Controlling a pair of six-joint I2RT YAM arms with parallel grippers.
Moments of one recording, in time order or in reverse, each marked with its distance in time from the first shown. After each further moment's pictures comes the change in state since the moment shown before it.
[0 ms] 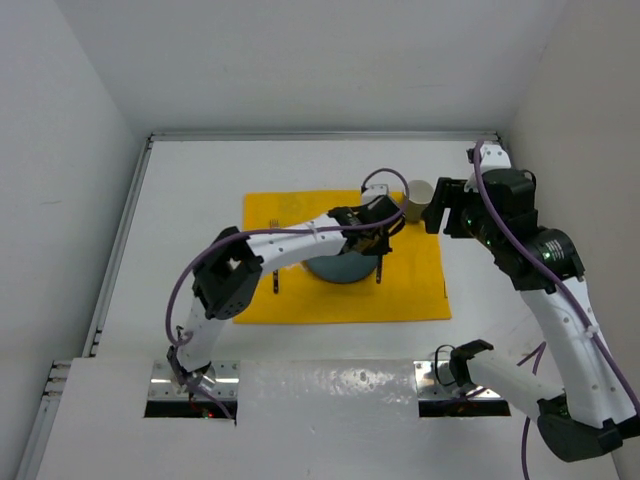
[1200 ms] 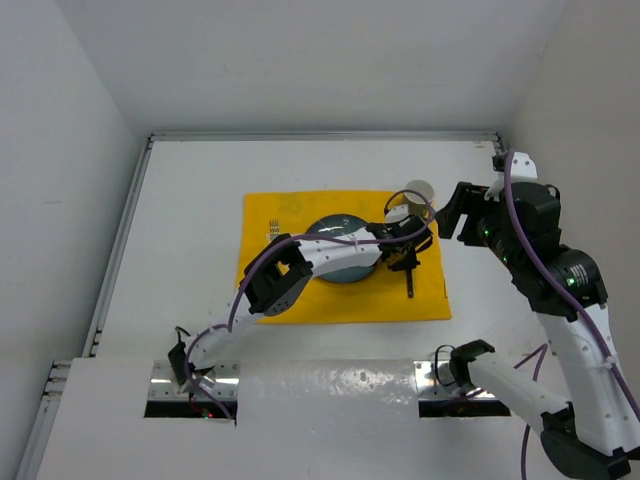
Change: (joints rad) left arm -0.083 0.404 0.346 0.016 0.048 -0.227; right arm 0.000 -0.098 0.027 -0.055 0.066 0.050
